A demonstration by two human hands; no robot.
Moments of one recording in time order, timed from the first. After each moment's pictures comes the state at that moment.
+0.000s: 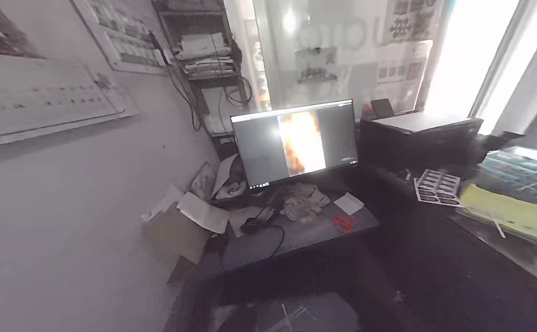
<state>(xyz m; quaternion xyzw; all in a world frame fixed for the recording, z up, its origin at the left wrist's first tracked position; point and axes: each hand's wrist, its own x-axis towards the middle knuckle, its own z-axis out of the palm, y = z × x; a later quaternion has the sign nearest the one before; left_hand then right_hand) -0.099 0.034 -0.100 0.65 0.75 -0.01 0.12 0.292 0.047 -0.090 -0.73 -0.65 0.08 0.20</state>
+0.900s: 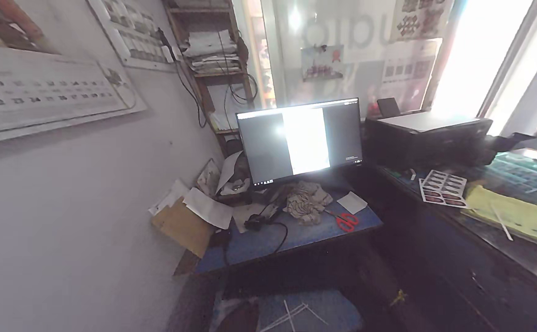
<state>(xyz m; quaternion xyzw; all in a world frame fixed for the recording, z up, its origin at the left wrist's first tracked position) -0.110 0.041 -0.121 0.67 0.74 0.03 0.11 0.319 0.050 -0.117 -0.71 -0.68 0.08 0.18</state>
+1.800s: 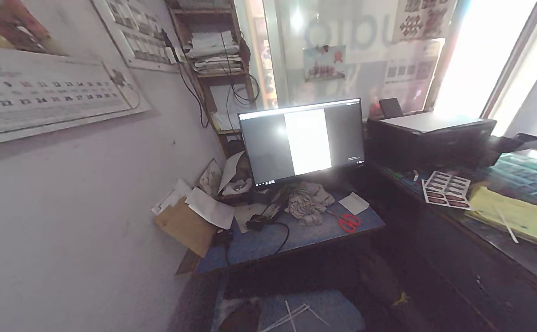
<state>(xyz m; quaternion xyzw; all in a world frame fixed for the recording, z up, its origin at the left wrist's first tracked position) -0.108 0.039 -0.115 0.66 0.74 0.06 0.12 0.321 0.048 -0.118 -0.71 -0.68 0.08 0.17</state>
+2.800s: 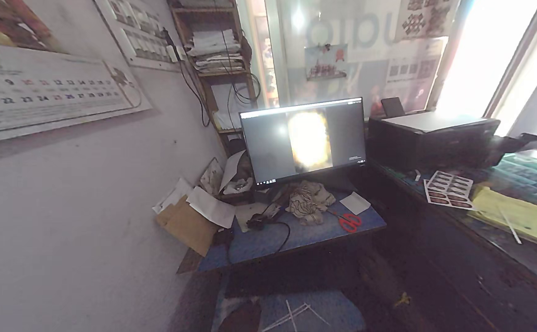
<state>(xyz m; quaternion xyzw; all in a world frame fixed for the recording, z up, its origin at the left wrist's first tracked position) -0.104 0.038 -0.111 0.66 0.74 0.03 0.11 0.323 0.049 -0.122 -0.71 -0.68 0.09 0.17</state>
